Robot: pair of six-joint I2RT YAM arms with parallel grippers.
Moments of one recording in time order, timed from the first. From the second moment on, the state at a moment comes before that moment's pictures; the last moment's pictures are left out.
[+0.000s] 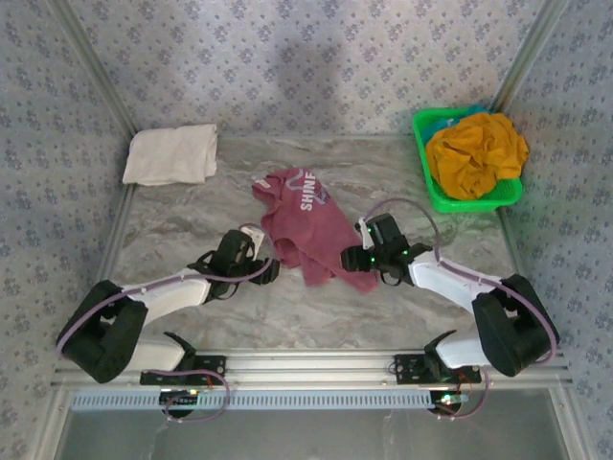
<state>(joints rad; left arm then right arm) -0.60 1.32 0.49 0.03 0.02 -0.28 0.53 1.35 0.64 -0.20 -0.13 0.31</state>
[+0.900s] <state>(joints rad) -0.57 1.50 0.58 0.18 0.04 -0.38 0.64 1.34 0.52 -0.12 0.04 0.40</state>
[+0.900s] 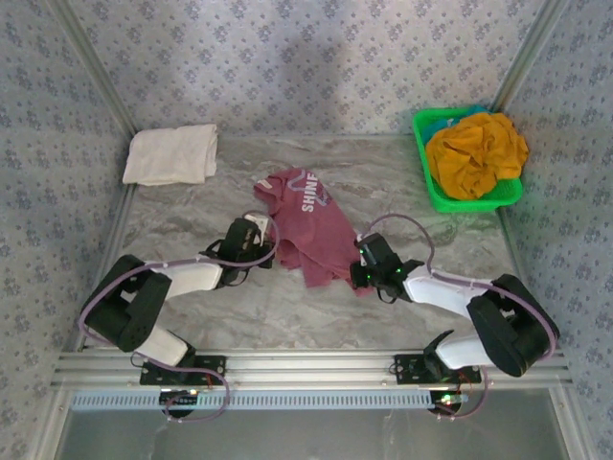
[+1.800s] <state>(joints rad) -0.65 1.62 0.67 0.09 0.03 -0.40 0.60 1.23 0.54 -0.19 0.06 0.40</state>
